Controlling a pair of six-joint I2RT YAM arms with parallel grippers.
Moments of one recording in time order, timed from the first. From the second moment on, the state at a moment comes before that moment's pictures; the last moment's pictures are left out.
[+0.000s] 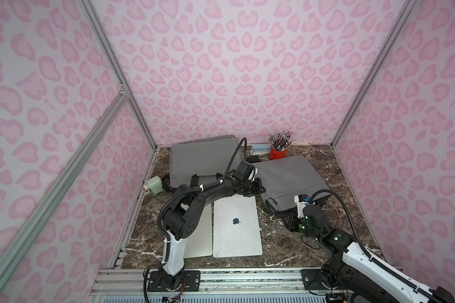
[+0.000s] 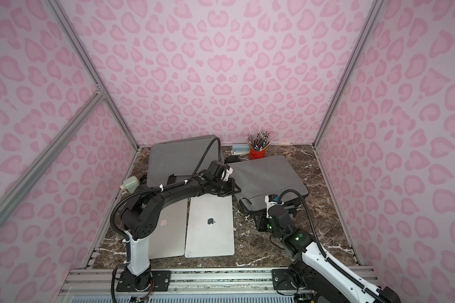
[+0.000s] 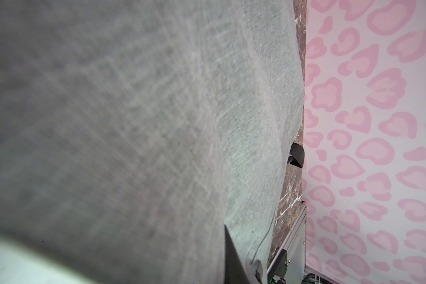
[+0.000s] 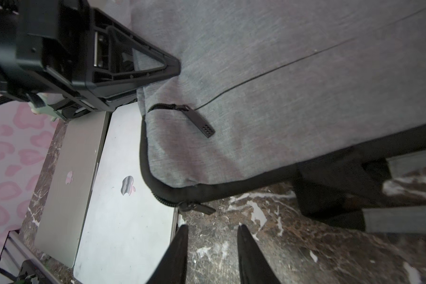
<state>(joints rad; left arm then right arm) -0.69 2.00 1.40 -0.22 0.46 -0.81 0.58 0.77 0.37 -0.27 -0.05 0.64</state>
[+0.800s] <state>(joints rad) -0.69 2.07 1.49 -0.27 0.53 -0.77 0.38 1.01 0.30 -0.03 -0.41 0.35</state>
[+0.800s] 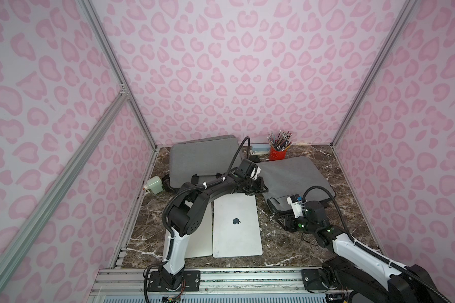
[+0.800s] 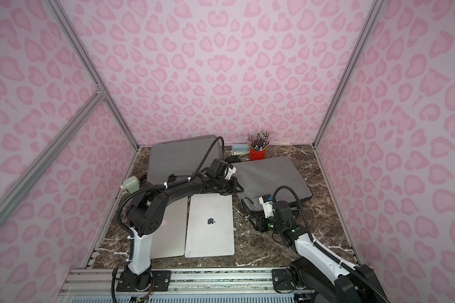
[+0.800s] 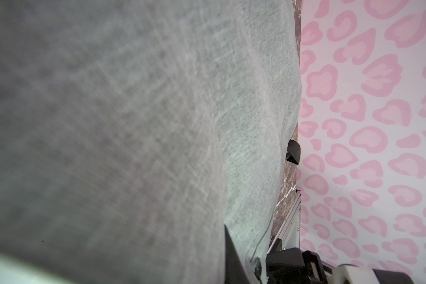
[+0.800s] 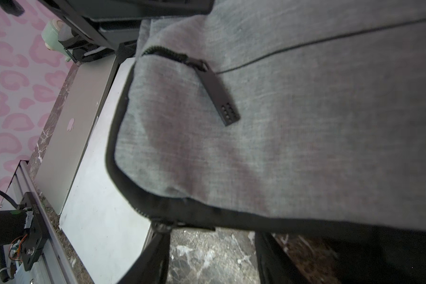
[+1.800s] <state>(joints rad) -0.67 2.08 1.51 -0.27 0.56 -0.76 0.33 1.05 0.32 0.07 -0.61 0.30</state>
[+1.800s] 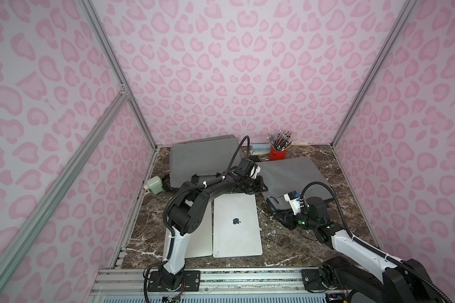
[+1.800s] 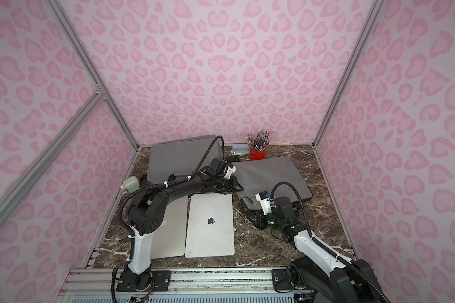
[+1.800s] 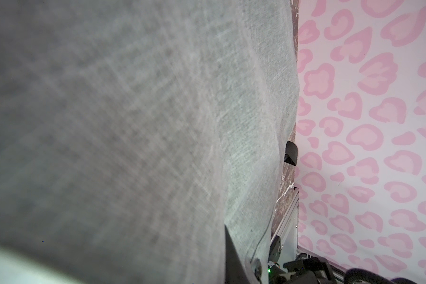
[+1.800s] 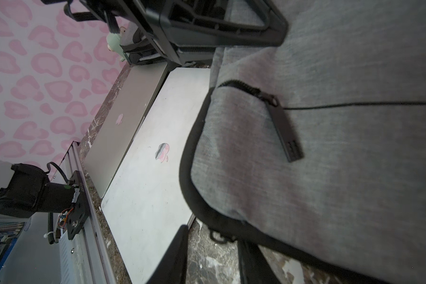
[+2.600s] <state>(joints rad) -0.67 2.10 1.53 -0.28 0.57 -0.76 0.33 1.06 0.28 0.19 -0.69 0.31</state>
